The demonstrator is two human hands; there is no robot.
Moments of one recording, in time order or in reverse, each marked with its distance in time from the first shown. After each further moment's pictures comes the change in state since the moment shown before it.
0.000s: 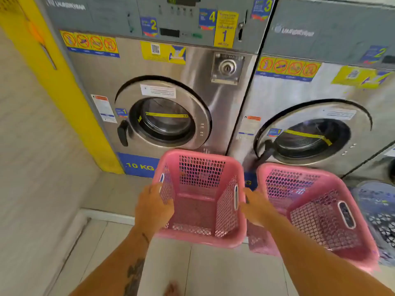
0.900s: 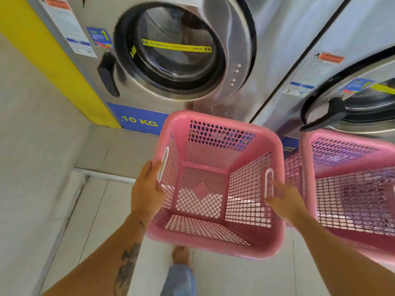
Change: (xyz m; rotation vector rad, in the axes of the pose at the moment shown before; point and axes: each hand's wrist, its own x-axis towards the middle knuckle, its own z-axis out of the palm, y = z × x) left_hand 0.092 -0.130 0.087 -0.024 0.035 0.109; right_hand 0.105 0.031 0.098 0.181 0.049 0.286
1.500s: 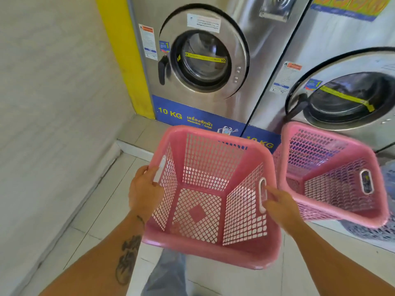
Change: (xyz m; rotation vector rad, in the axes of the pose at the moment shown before) left_hand -0.290 0.053 -0.087 -0.067 0.175 -0.296; right_hand -0.237 0.116 -0.017 0.088 0.008 -0.262
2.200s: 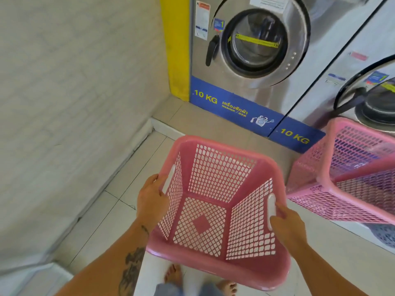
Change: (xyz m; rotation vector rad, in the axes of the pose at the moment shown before) left_hand -0.082 -0.128 -0.068 0.055 -0.042 -0.036; right_hand -0.112 -0.032 0.105 0.004 -0.014 0.122
